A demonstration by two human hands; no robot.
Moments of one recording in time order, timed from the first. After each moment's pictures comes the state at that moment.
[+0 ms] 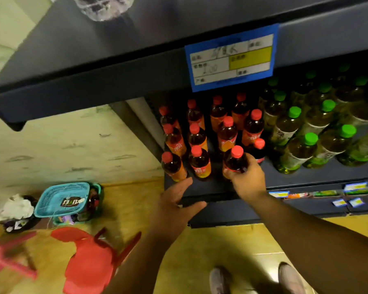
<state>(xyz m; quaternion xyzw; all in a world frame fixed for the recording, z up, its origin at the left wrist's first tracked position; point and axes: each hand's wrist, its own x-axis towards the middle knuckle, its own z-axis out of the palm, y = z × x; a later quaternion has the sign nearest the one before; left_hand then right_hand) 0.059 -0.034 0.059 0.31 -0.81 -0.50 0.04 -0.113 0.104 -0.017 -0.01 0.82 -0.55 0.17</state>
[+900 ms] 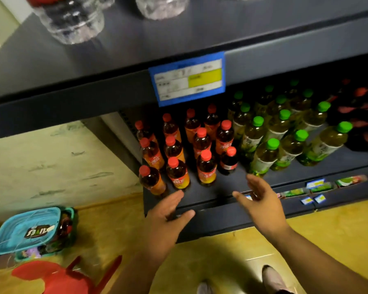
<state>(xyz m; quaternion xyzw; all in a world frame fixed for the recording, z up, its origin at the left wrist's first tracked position) 0.055 -0.018 0.052 0.30 -0.74 -0.60 0.01 -0.082 0.194 0.001 0.01 0.78 -0.61 0.17</state>
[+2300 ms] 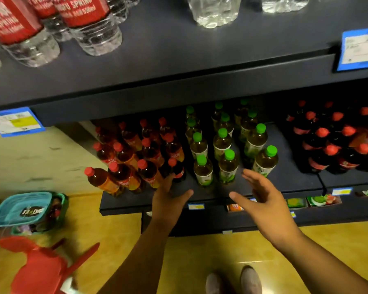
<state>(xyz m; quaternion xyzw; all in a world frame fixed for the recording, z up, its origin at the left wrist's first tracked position) -0.102 0.181 0.042 0.37 -0.78 -0.50 0.11 -0.192 0.407 0.102 -0.09 0.74 -0.62 0.23</state>
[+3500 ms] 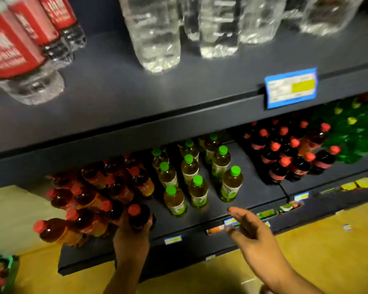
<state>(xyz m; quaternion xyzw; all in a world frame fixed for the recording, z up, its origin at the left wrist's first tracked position) -0.114 0.156 0.029 0.43 -0.79 -0.41 0.12 -0.186 0.425 0.081 0.04 0.74 -0.63 0.23</state>
